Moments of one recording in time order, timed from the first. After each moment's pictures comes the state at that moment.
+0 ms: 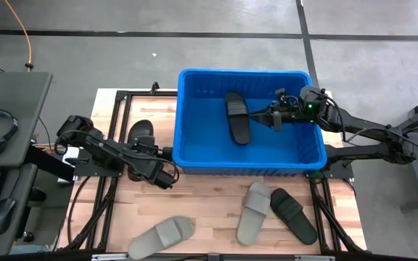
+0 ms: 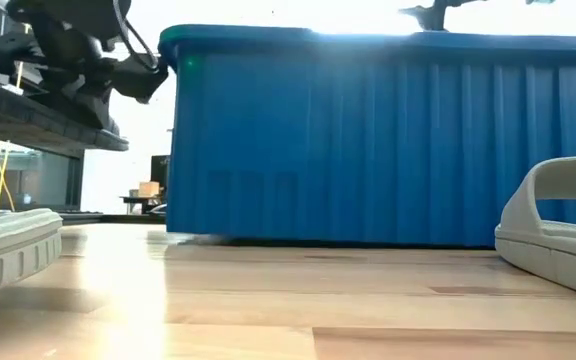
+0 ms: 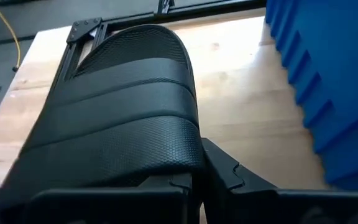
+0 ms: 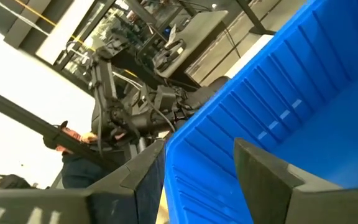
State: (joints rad) left arm -0.28 1.59 1.06 -1.57 -0.77 -2.08; right arm -0.35 0.90 0.88 -0.14 -0.31 0.73
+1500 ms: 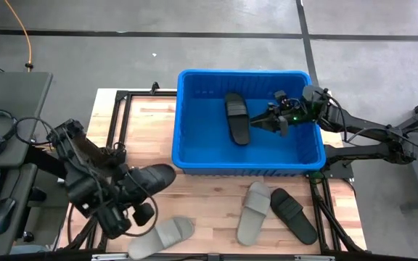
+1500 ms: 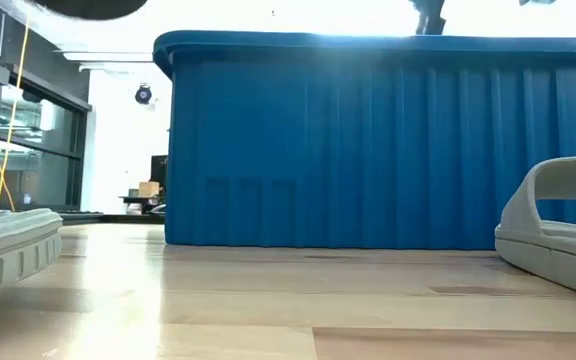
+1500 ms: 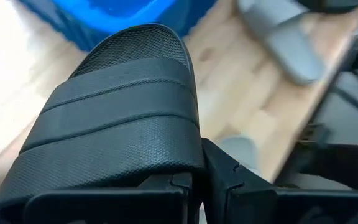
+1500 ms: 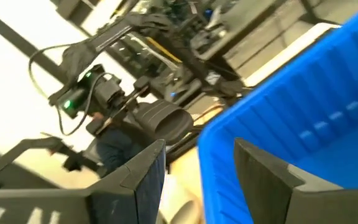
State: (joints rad) left arm -0.77 1.57 1.76 -1.57 -0.59 -1.52; right arm -0.35 0.90 0.88 -0.08 -0.50 0.68
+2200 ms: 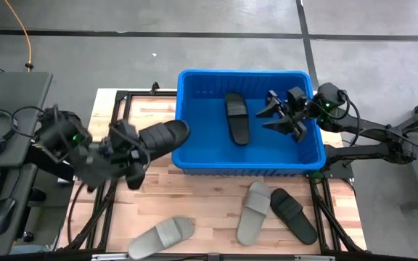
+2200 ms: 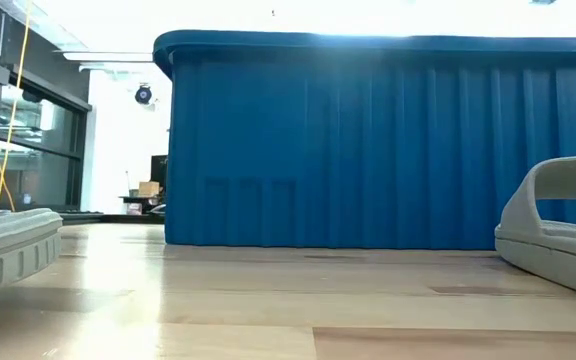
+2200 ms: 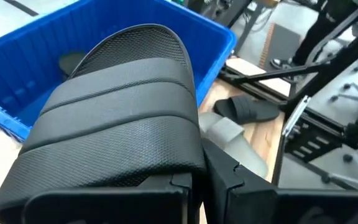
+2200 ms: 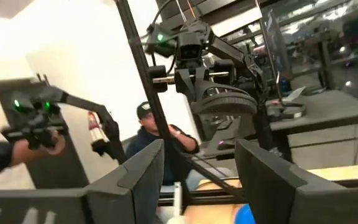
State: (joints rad) left arm -0.56 1.53 2.21 -1.55 -0.78 -0.96; right arm -0.35 0.91 0.88 0.32 -0.69 0.45
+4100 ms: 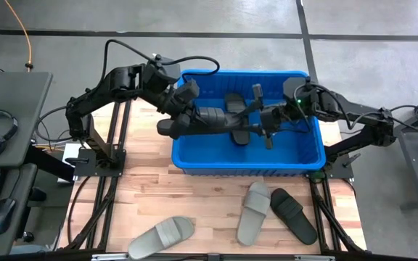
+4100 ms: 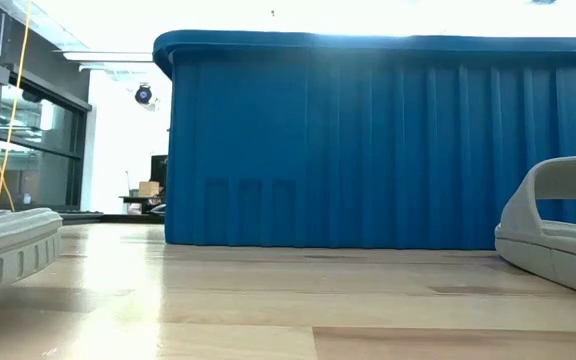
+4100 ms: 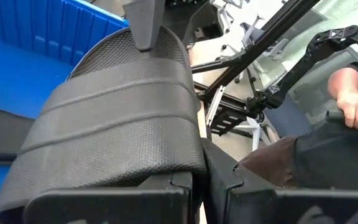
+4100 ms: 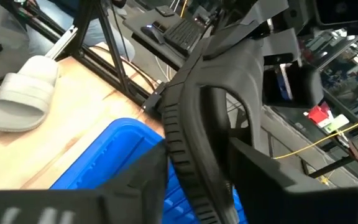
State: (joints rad) left arm 0.25 1.67 2.21 -1.10 0.41 -0.32; right arm -0.07 1.27 1.56 -0.59 -0.17 -0.68
